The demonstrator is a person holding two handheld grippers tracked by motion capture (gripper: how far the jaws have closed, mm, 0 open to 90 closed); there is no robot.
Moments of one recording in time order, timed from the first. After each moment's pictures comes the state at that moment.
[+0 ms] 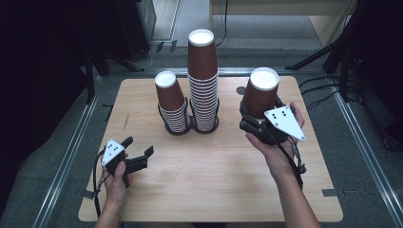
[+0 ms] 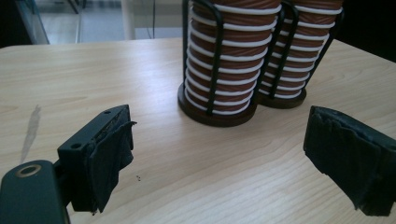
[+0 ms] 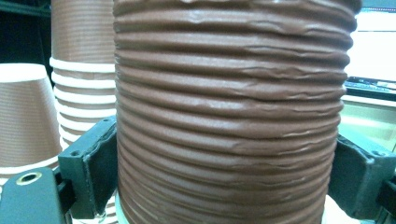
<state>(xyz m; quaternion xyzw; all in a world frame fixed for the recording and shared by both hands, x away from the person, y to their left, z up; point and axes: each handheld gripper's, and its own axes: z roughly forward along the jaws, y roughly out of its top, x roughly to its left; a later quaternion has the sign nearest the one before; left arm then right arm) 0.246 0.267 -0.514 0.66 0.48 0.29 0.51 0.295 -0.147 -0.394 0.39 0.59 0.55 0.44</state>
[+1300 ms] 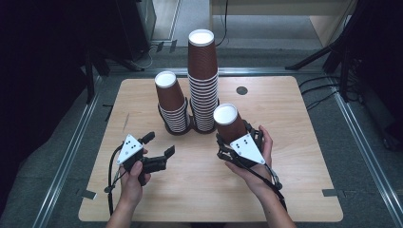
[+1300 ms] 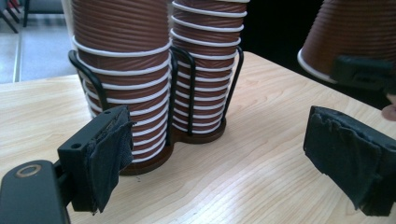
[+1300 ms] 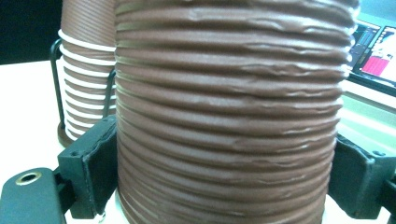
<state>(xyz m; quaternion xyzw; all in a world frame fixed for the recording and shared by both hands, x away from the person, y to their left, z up) 0.240 0.211 -0.477 0.67 0.41 0.25 0.56 0.274 -0.099 -0.476 0.32 0.68 0.50 0.43</state>
